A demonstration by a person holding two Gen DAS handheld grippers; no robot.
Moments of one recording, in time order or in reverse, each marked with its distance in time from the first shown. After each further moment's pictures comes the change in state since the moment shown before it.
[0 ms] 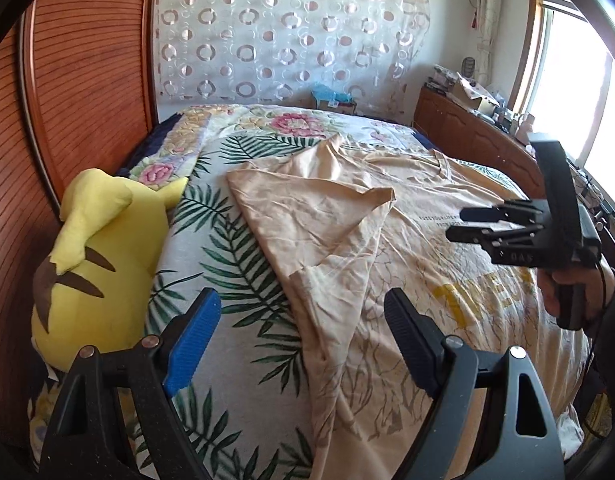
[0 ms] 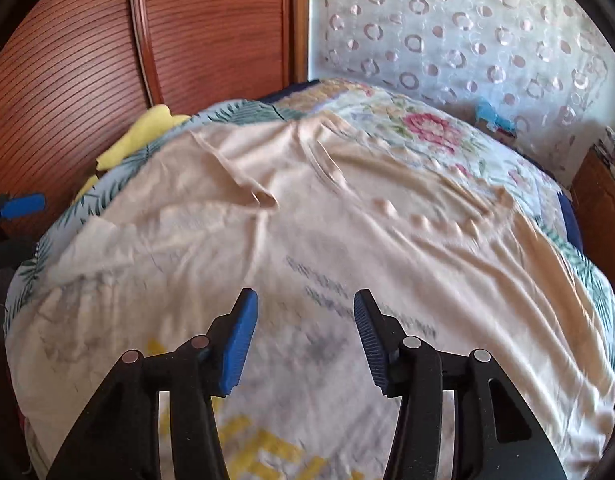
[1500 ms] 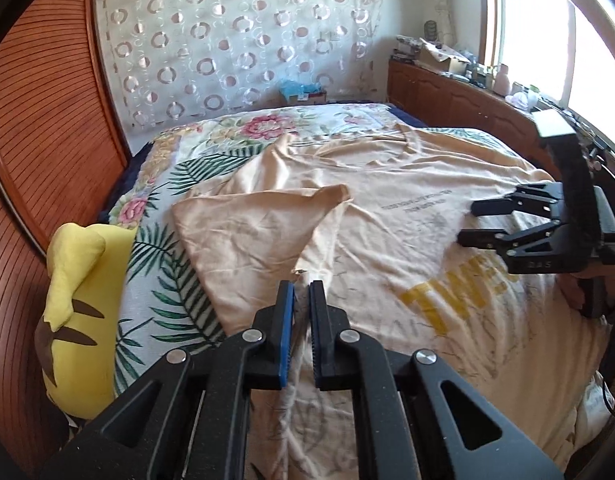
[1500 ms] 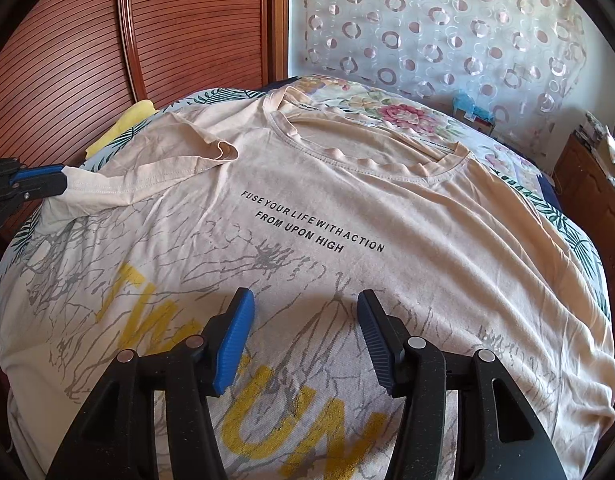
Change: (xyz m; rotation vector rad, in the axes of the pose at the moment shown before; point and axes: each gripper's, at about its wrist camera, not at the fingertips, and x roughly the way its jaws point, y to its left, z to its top) left arm 0.015 -0.065 0.012 0.218 0.020 0.018; right arm -0.041 -0.018 -0.043 0.020 -0.020 -0.042
